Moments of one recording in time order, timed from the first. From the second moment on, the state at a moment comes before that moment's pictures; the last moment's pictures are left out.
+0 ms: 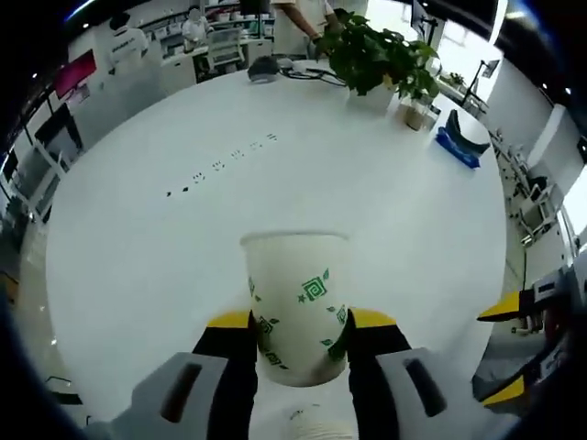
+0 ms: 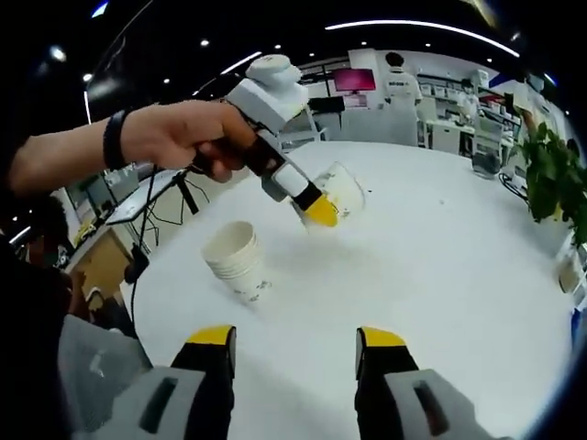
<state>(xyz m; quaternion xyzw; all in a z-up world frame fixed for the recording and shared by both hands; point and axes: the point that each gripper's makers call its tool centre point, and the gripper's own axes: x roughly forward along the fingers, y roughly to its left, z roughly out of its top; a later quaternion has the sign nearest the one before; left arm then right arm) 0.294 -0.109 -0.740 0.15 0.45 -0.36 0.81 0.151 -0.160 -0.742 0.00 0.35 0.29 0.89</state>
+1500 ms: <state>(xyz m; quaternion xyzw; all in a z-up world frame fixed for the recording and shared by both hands) 0.215 -0.051 -0.697 0.21 0.33 -0.45 0.80 0.198 -0.086 -0.646 -0.02 0.28 0.38 0.88</state>
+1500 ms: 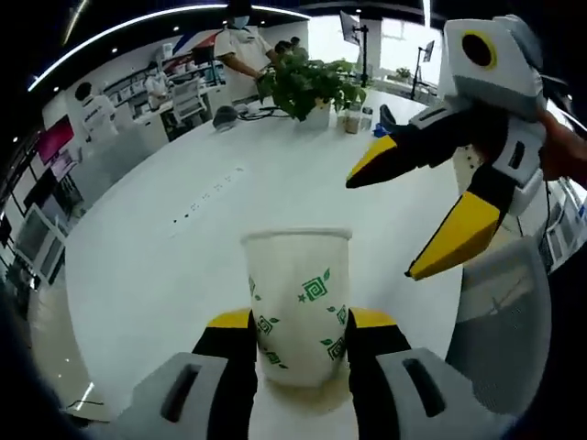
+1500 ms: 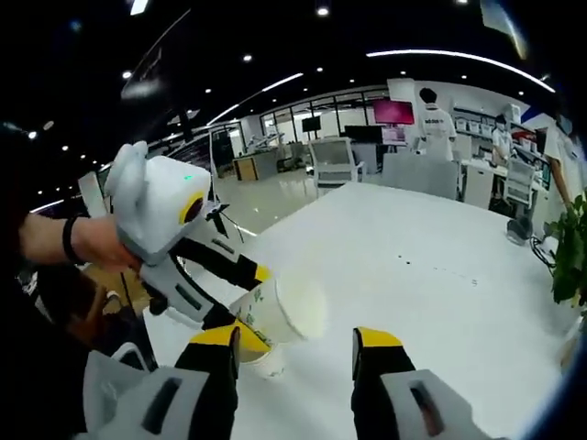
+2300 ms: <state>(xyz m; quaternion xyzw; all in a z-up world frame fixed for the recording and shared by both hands) 0.154 -0.047 -0.701 0.31 0.23 -0.55 0.74 0.150 -0.015 -0.669 0.01 0.36 0.51 0.78</state>
